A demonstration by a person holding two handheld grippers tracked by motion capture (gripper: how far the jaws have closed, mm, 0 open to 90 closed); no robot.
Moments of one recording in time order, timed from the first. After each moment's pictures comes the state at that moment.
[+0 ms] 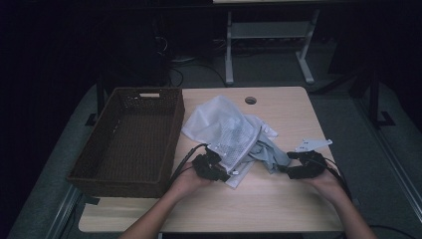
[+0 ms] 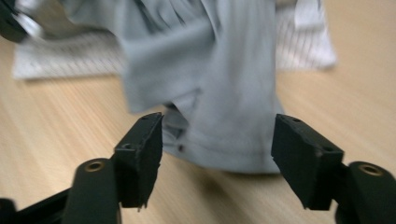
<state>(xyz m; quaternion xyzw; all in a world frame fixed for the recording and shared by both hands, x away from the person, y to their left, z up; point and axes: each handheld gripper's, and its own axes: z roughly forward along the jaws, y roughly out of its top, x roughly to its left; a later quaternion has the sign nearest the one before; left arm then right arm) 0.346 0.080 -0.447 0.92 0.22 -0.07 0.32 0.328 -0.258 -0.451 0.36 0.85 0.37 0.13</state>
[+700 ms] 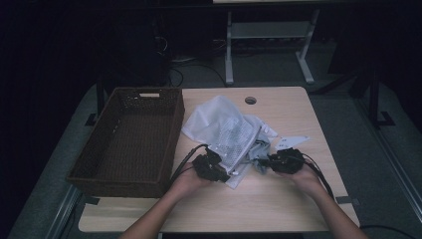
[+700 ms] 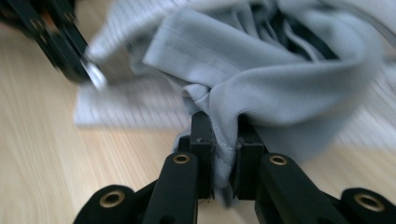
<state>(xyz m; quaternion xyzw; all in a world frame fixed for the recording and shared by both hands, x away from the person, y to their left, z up) 0.345 0.079 -0.448 0.92 0.22 -0.07 0.32 0.343 -0.202 -0.450 0.28 0.85 0.43 0.09</state>
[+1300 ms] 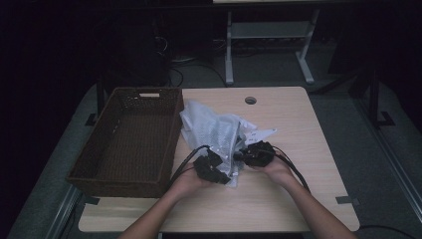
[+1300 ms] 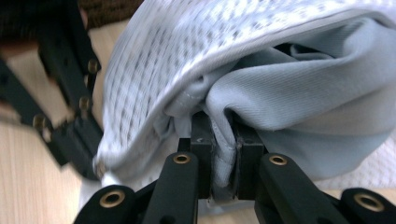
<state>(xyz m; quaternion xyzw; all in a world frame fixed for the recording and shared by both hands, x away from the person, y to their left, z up) 0.346 0.077 -0.452 0.92 0.21 -0.08 0.31 0.368 -0.127 -0.445 0.24 0.87 0.43 0.08</state>
